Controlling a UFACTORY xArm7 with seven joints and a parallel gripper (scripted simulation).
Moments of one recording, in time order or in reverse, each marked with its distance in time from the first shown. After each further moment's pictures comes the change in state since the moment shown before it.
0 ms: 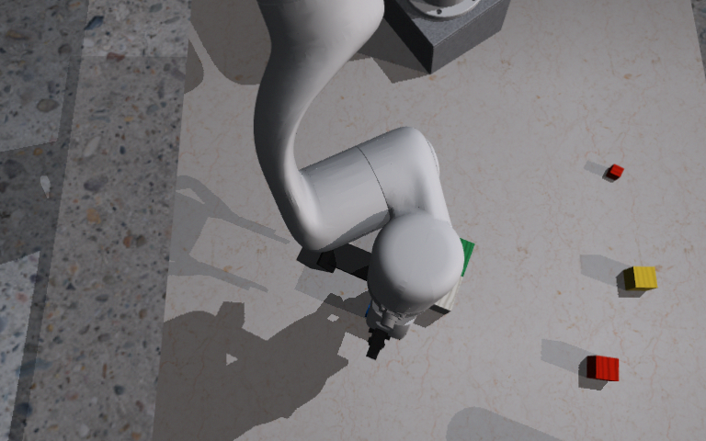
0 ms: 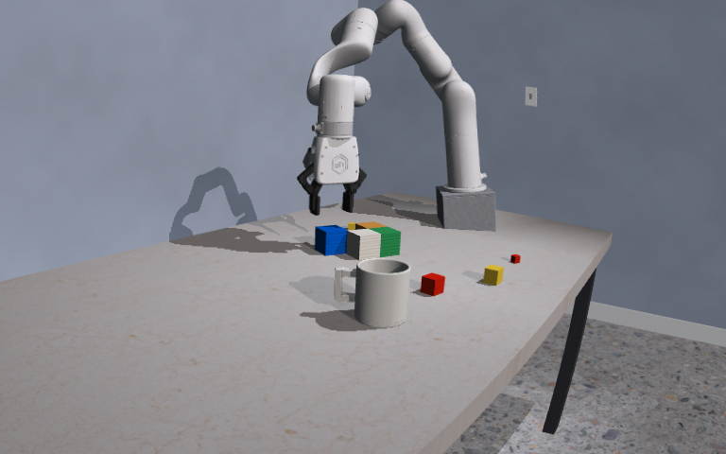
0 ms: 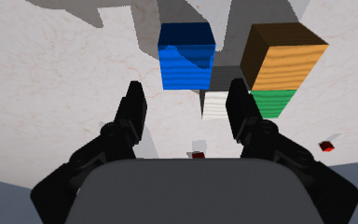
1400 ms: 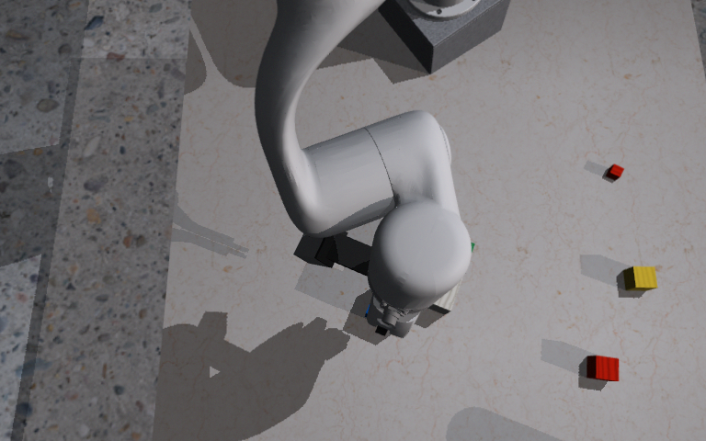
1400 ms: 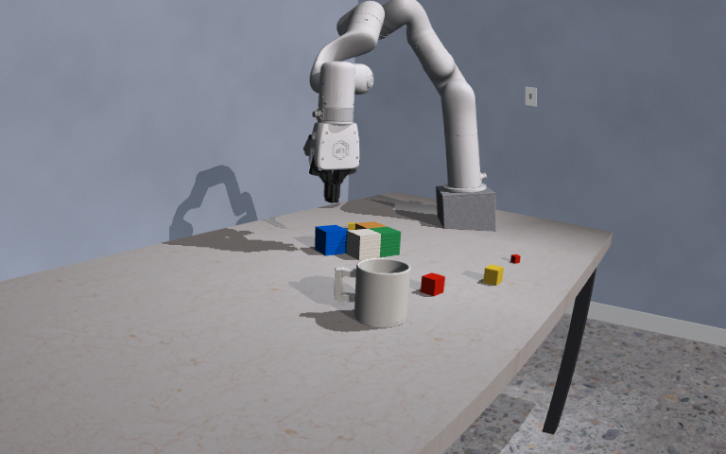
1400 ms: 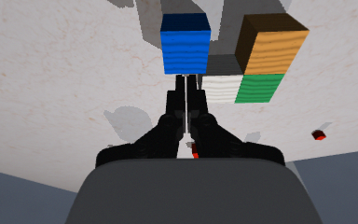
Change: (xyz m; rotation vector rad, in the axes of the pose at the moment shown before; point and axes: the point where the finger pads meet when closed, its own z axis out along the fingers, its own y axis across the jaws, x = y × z) arm 0.000 0.000 -0.030 -0.001 -0.001 0.000
